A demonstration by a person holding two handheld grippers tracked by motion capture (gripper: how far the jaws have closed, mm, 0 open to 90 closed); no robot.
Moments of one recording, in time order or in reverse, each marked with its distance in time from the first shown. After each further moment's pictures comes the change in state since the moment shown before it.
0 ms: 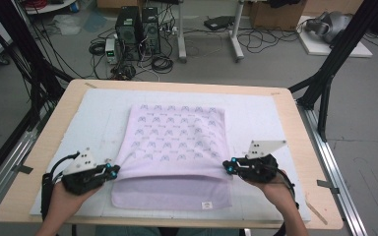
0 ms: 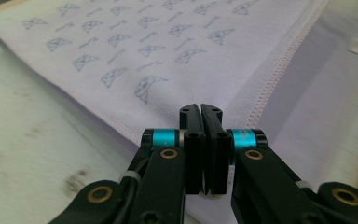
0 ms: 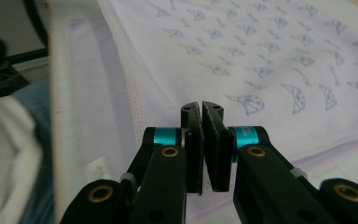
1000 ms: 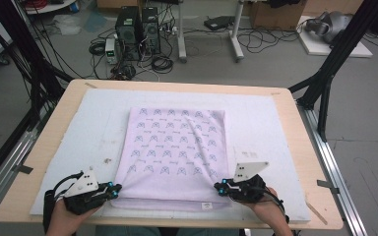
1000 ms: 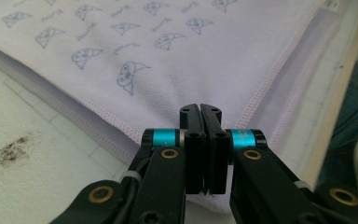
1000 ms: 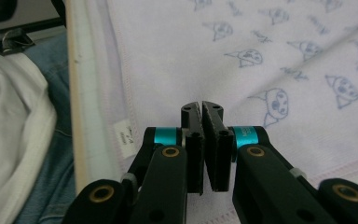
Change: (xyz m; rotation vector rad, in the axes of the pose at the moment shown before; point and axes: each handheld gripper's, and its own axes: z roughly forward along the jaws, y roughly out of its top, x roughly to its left) left arm -0.017 -0.030 0.005 0.010 -0.037 0.018; right arm 0.030 -0.036 0.036 0.086 0.045 -0.031
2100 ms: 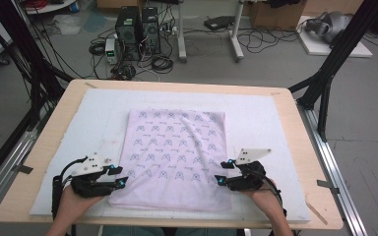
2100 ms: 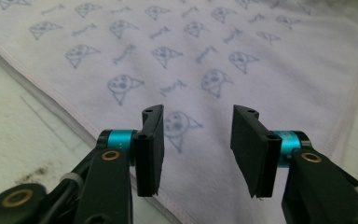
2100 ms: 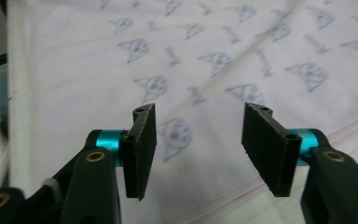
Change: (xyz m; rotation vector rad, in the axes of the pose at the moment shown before) left arm 0.035 0.018 0.027 -0.022 0.013 -0.108; right arm -0.039 0.002 0.007 -0.043 -0.109 0.127
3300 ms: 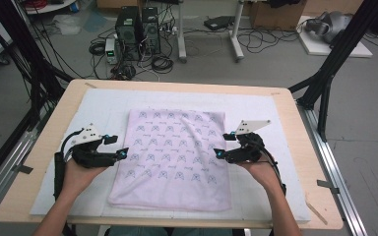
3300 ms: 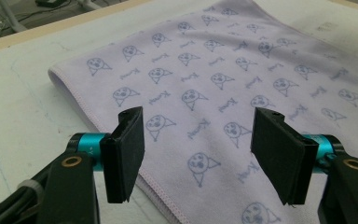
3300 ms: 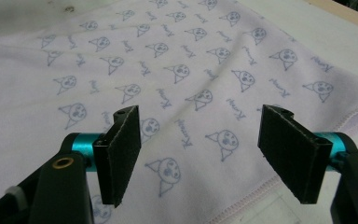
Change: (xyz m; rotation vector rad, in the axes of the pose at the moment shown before) left arm 0.041 0.048 0.006 -0.085 0.117 -0.032; right arm -0.044 0.053 0.001 -0.027 -0.067 -0.003
